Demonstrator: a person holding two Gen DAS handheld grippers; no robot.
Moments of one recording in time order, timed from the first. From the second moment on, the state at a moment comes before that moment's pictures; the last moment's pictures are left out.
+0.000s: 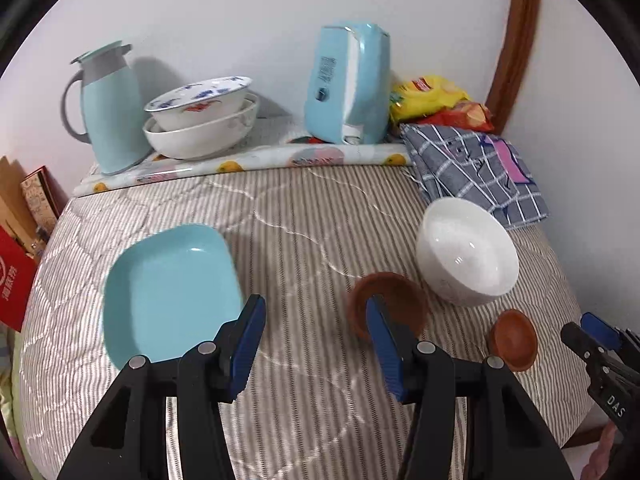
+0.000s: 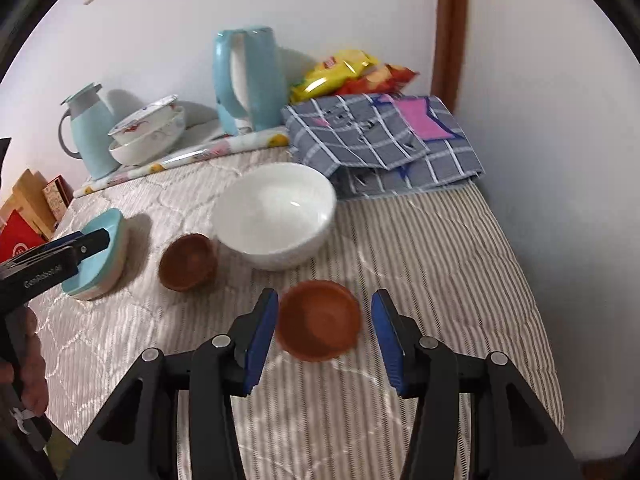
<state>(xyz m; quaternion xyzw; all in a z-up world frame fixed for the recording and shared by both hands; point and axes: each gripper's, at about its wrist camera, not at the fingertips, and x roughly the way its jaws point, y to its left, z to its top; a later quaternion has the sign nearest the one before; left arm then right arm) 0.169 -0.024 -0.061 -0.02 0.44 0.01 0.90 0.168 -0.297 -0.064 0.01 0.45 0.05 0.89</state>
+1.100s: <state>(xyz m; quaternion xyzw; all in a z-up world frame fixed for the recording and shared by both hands) 0.220 -0.059 -0.139 -0.02 0.51 0.02 0.86 0.202 -0.314 -0.153 0.05 0.52 0.07 0.85</state>
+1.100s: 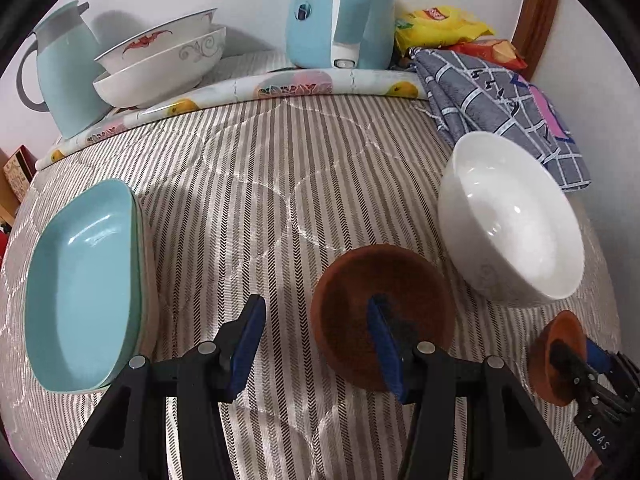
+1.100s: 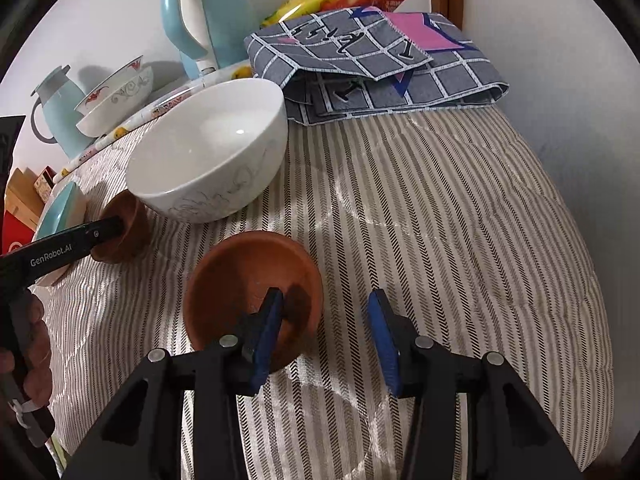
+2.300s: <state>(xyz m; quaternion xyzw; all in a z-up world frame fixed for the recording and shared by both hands) 0.225 -0.050 -0.142 -0.08 0.50 -0.03 0.86 0.211 -0.311 -0.152 0.07 0.52 0.09 0.85</state>
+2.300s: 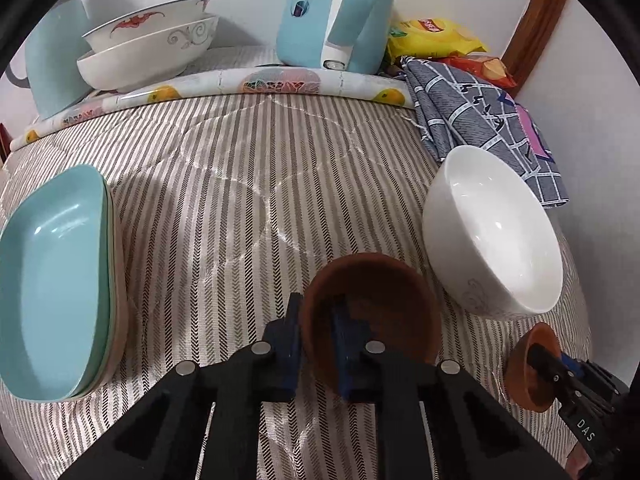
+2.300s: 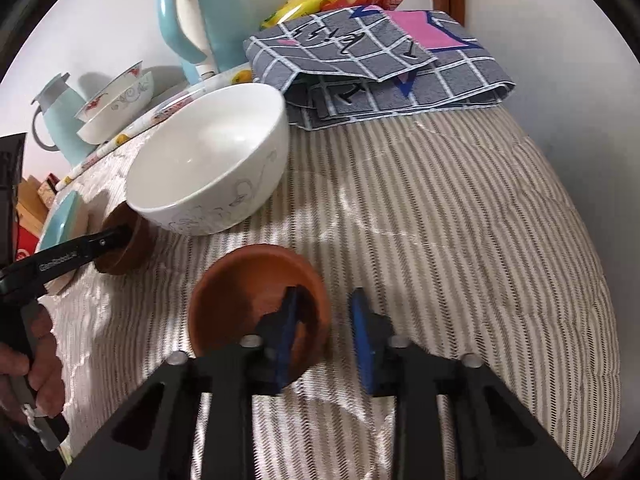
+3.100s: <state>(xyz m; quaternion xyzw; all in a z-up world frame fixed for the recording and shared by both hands) 0.206 -0.041 -0.068 -0.07 0.45 -0.06 0.89 0.197 -0.298 -0.070 0.06 0.45 0.07 0.89</state>
